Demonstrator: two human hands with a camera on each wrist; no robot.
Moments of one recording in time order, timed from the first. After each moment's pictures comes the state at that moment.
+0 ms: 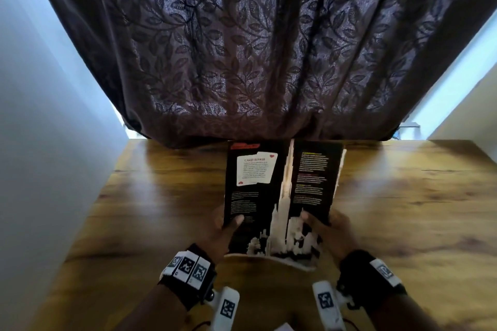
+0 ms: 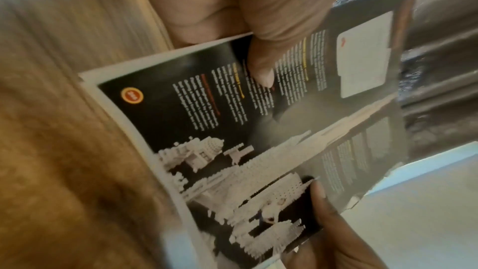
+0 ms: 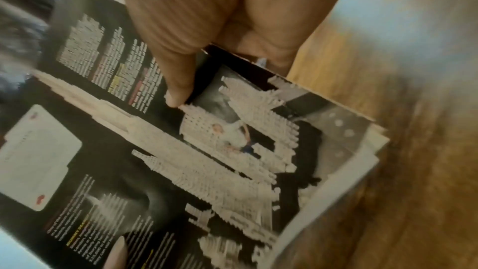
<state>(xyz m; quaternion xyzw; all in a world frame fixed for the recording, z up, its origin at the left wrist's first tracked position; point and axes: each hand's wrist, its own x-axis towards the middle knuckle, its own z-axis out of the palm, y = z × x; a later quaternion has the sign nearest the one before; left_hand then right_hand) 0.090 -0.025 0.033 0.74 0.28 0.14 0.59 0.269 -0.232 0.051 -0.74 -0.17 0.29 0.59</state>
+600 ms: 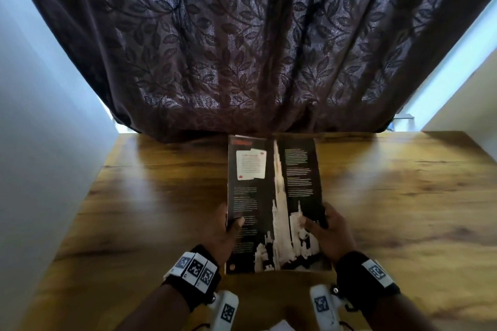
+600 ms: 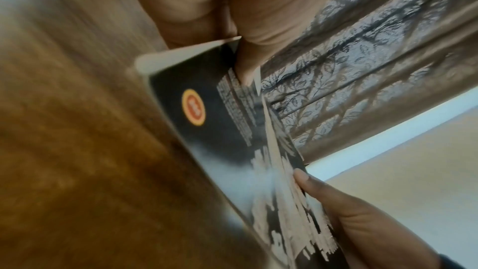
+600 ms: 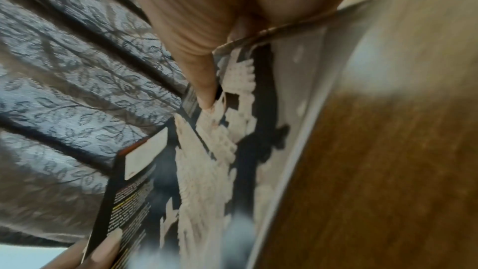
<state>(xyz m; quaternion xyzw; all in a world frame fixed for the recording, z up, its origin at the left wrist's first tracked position) 0.100 -0.041 0.010 0.77 0.29 0.11 0.56 0.272 -0.247 0.032 -0.80 -0.17 0.25 0.52</state>
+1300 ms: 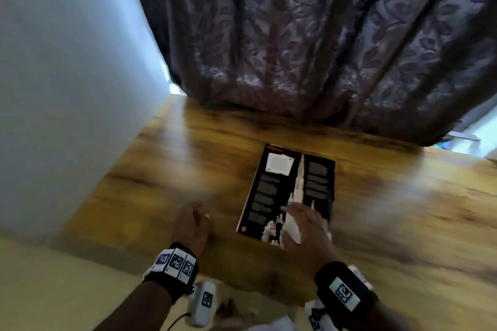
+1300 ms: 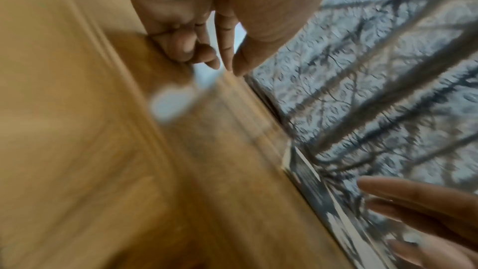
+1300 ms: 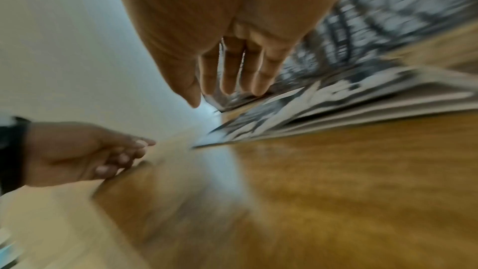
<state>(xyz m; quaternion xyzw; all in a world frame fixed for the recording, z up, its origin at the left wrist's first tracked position) 0.009 -0.083 -0.022 0.70 0.57 0.19 0.38 0.236 -0.260 0.021 -0.80 -0.52 0.21 0.21</state>
